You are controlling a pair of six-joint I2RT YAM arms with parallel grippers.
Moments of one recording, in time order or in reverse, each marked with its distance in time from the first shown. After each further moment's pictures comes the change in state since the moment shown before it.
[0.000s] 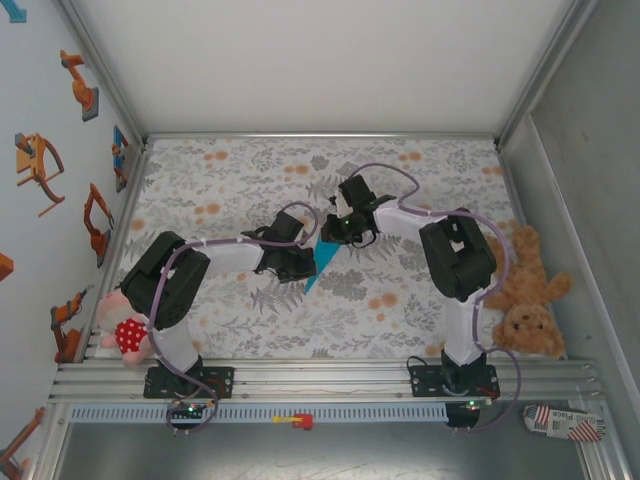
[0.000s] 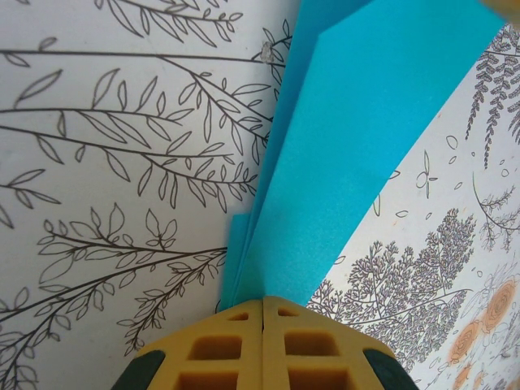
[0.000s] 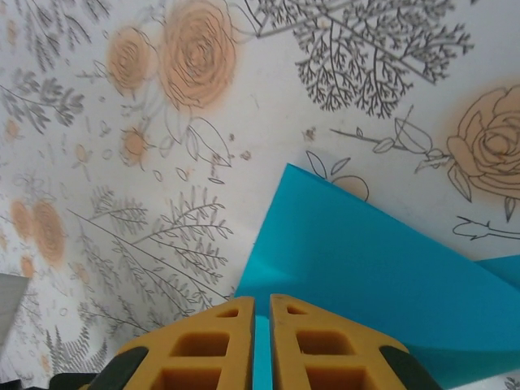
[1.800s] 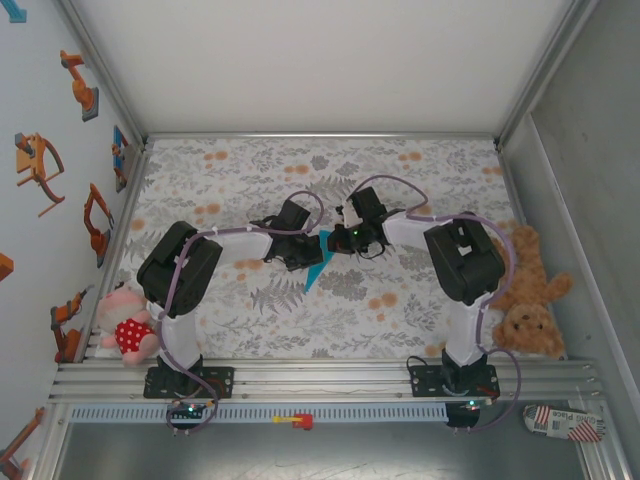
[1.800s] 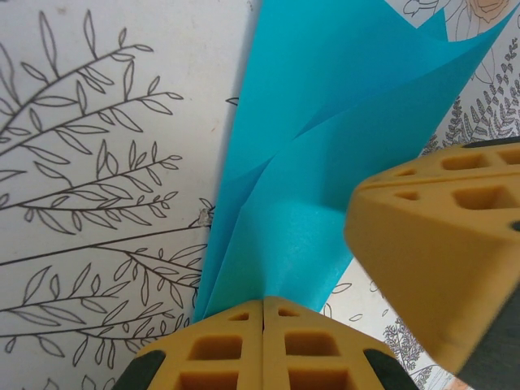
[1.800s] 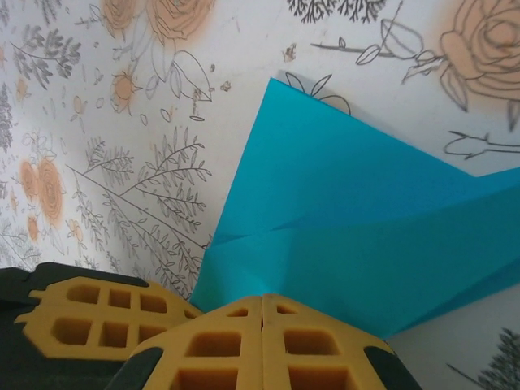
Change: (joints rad) left arm 0.019 0.113 0.140 0.003 -0.027 -0.019; right arm -0.030 -0.050 -0.180 0.171 -0.096 -0.011
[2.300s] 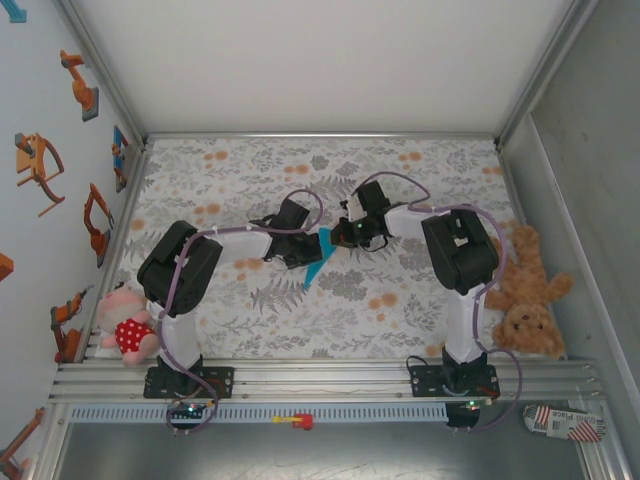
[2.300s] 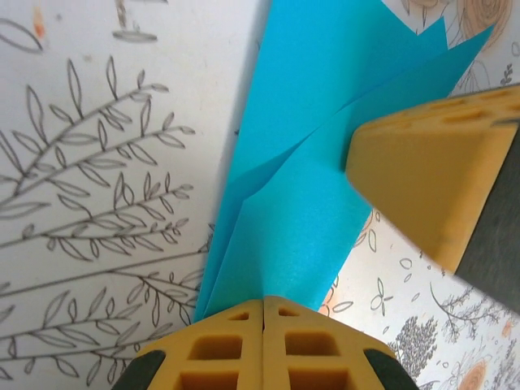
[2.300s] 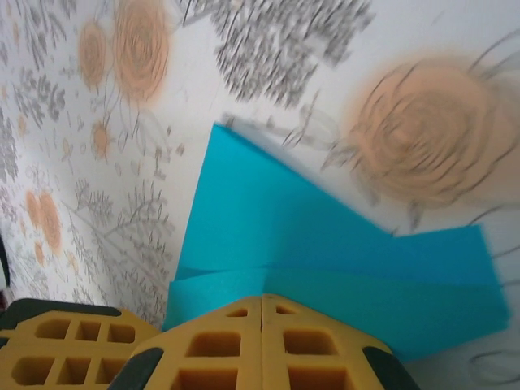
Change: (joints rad) left arm 0.008 0.006 0.003 0.015 -0.020 -0.001; right arm -0.082 0.092 0.087 -0.021 -0.069 -0.014
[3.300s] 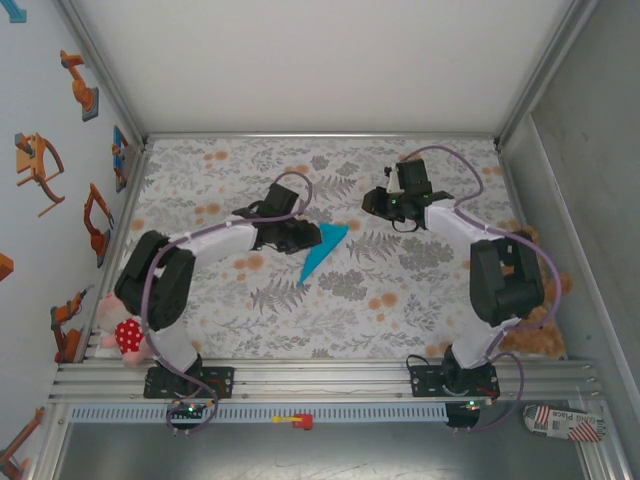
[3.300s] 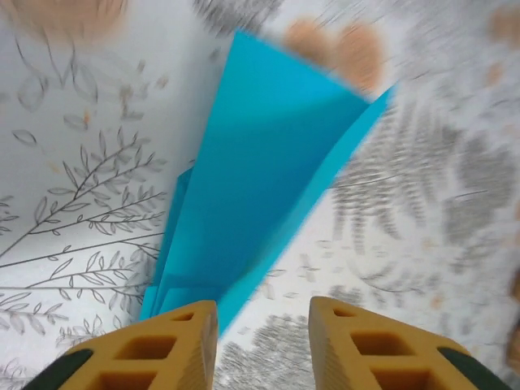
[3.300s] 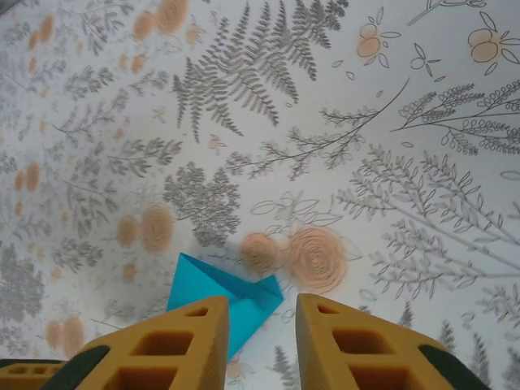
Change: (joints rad) left arm 0.049 -0.180 0.045 -0.115 0.018 0.054; right arm -0.121 -0.356 -0.086 -0.027 0.267 0.063
